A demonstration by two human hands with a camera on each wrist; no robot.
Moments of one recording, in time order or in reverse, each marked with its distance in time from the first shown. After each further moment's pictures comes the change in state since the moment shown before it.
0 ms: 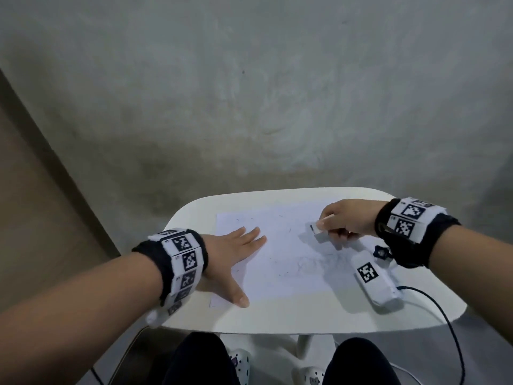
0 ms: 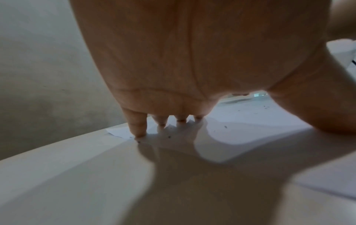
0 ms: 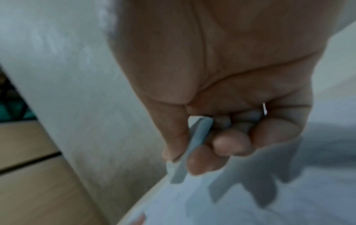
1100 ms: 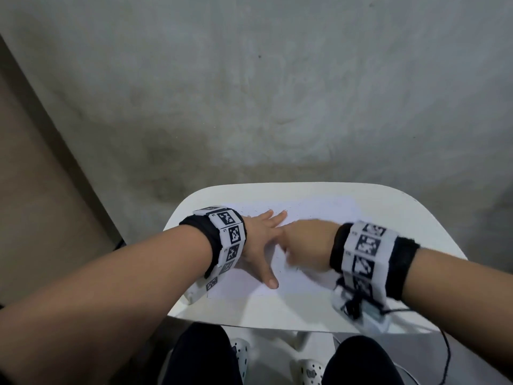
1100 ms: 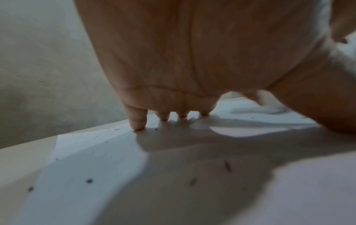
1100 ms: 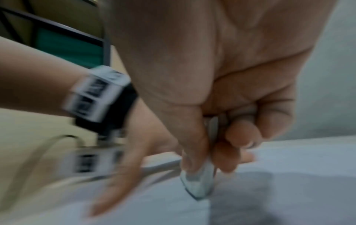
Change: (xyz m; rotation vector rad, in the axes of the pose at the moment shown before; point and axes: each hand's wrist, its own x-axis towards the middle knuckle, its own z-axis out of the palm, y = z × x) left_hand 0.025 0.025 -0.029 -0.021 0.092 0.004; right_hand -0.015 -0.082 0.070 -0.862 -0.037 -0.259
